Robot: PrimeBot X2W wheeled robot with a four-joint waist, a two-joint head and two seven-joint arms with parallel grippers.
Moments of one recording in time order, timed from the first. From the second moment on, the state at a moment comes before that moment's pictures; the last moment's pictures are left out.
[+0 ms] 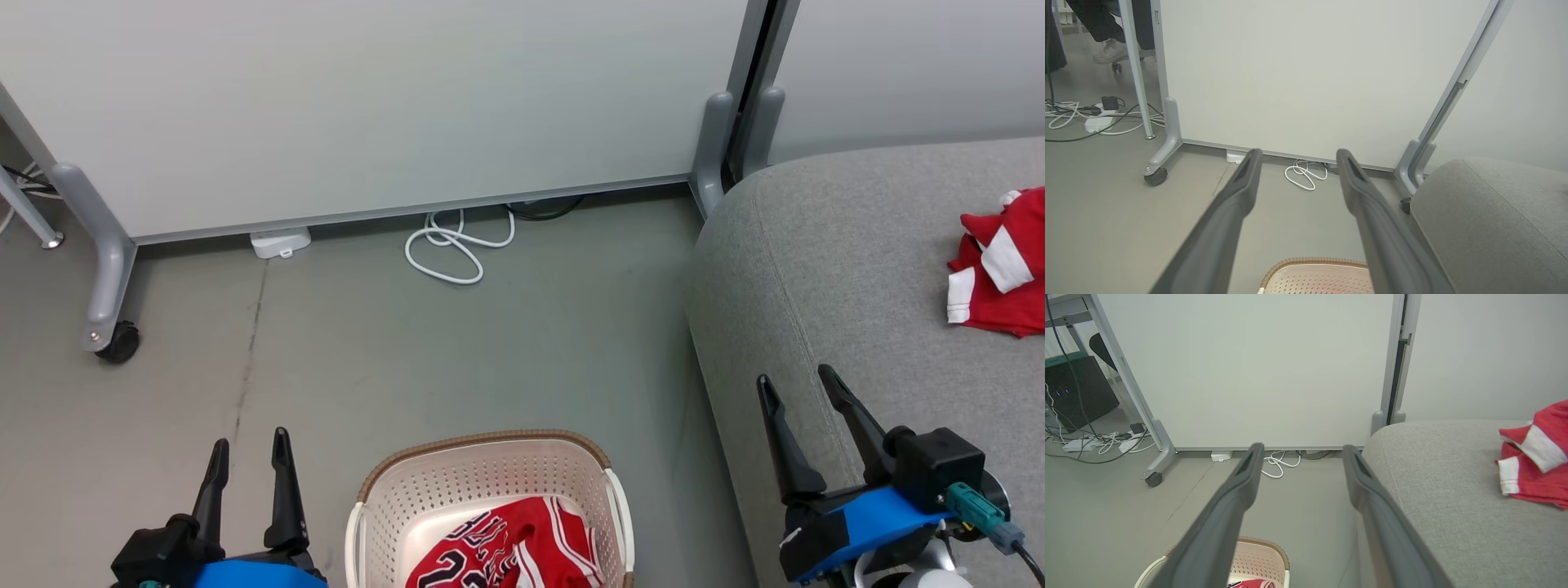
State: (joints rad) left arm 0.04 0.05 0.02 0.25 -0.28 -0.10 -0.26; right arm -0.03 -0.05 0.03 0.06 0.13 0.13 -0.06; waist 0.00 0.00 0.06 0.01
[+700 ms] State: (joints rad) left arm -0.33 0.06 -0.12 0.76 -0.28 -0.12 -0.22; right arm -0.22 -0.05 0.19 0.01 0.14 0.13 -0.11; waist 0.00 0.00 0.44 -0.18
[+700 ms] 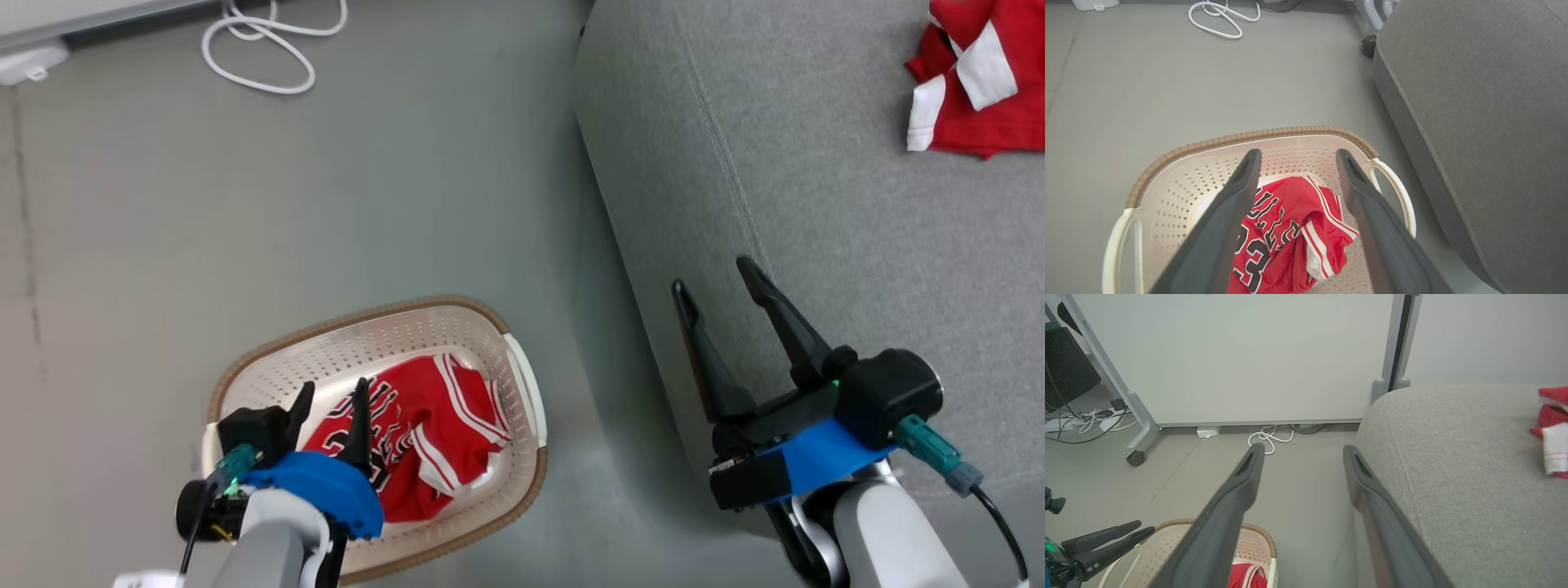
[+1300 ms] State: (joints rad) left arm -0.65 0.08 -0.40 1.09 -0.34 -0.13 -0.12; right arm -0.33 -0.05 0.28 -0.02 0.13 0.13 -0.13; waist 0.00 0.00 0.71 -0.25
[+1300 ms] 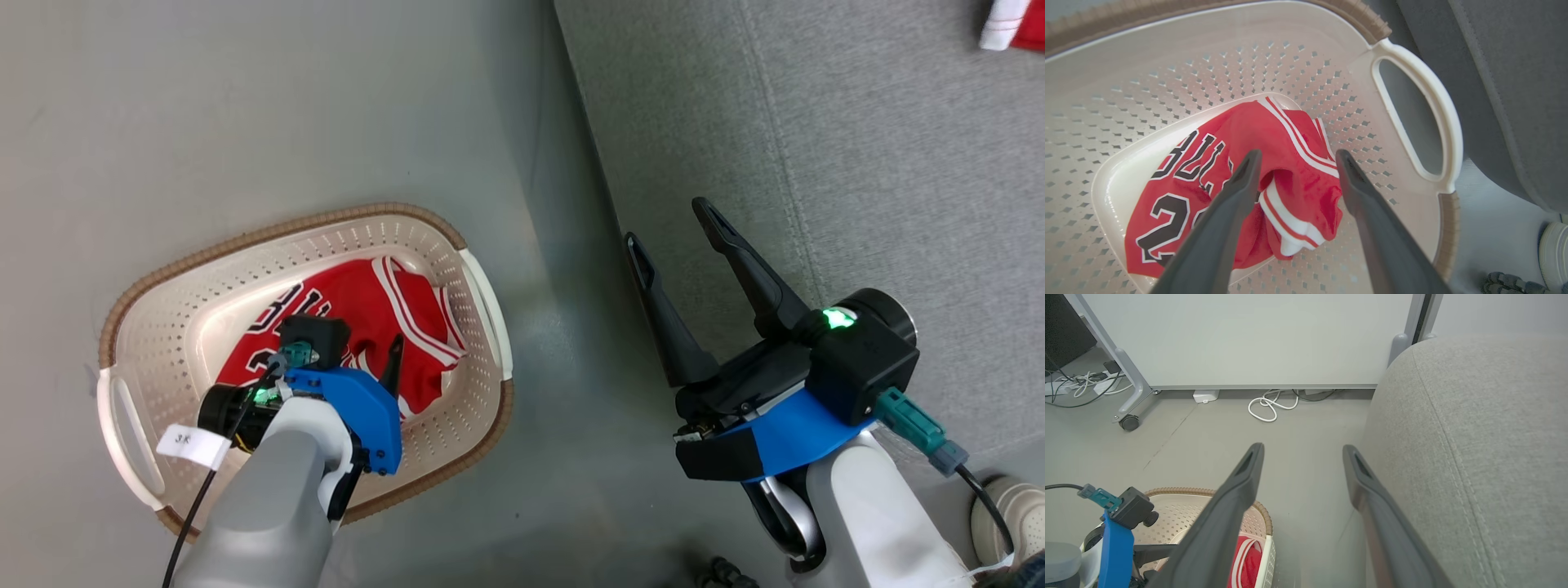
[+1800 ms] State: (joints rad) left arm -0.75 0.06 -0.50 1.19 -0.45 -0.13 -0.06; right arm -0.36 -0.05 0.29 -0.05 0.13 0.13 -0.14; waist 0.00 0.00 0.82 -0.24
